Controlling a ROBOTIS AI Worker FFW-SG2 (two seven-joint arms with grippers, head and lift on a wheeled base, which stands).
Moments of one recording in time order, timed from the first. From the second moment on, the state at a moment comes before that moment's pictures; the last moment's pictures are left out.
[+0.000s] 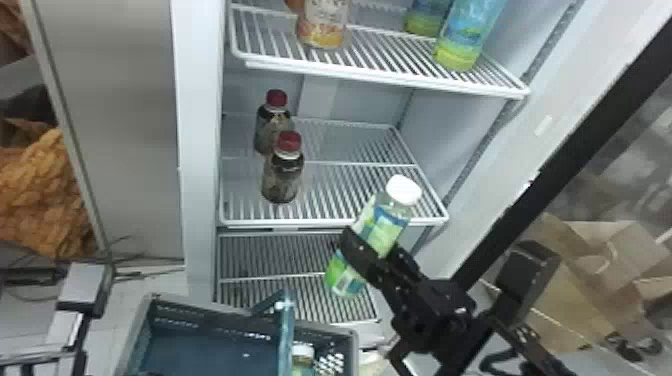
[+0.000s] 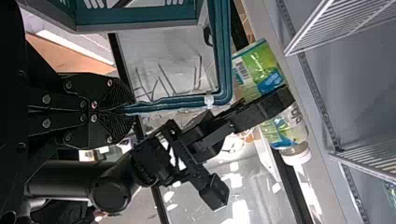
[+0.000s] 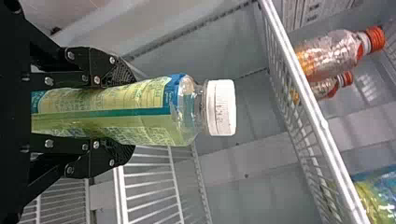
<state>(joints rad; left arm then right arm) 0.13 0.25 -0.05 -2.03 1.45 1.48 -0.25 0.69 -0.09 -0.19 -2.57 -0.49 0.59 0.20</state>
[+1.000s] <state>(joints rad) 0.13 0.25 -0.04 -2.03 1.44 1.49 -0.25 0.88 -0.09 -0.19 -2.69 -0.53 0.92 0.23</state>
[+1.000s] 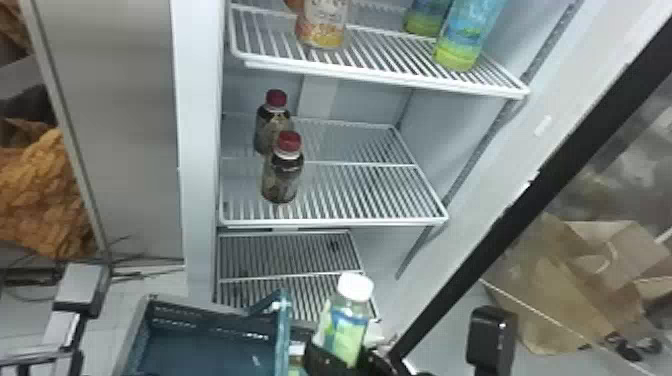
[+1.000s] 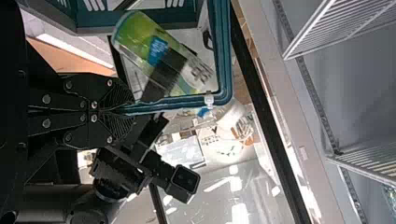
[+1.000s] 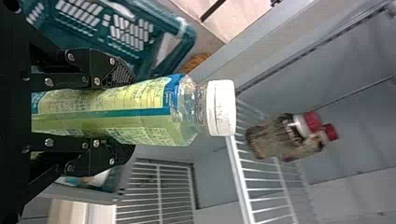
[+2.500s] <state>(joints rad) 0.14 0.25 -0.03 -2.03 1.45 1.49 -0.25 0.81 -0.09 -0.18 -2.59 -0.54 1.03 0.26</state>
